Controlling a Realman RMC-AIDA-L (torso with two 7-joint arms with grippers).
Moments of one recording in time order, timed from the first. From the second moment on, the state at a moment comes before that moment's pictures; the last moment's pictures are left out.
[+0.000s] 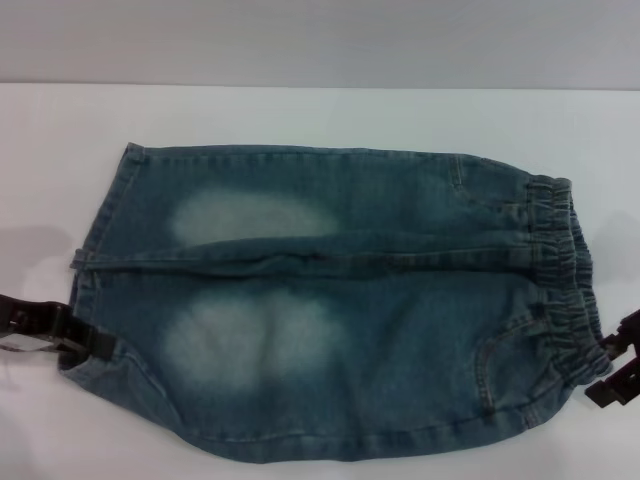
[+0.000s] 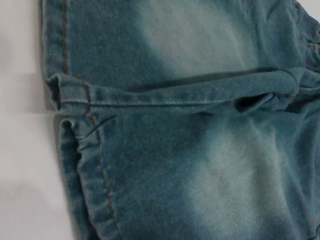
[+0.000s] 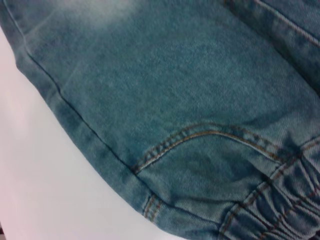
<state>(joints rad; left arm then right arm) -0.59 -1.86 0.69 0.65 2.46 1.72 -2.36 0.71 1.97 -0.85 -0.83 -2.73 -1.75 1.91</state>
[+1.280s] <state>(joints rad) -0.60 -1.86 0.66 0.65 2.46 1.71 -2.35 0.69 1.98 -0.86 -0.82 -2.66 -1.67 1.86</state>
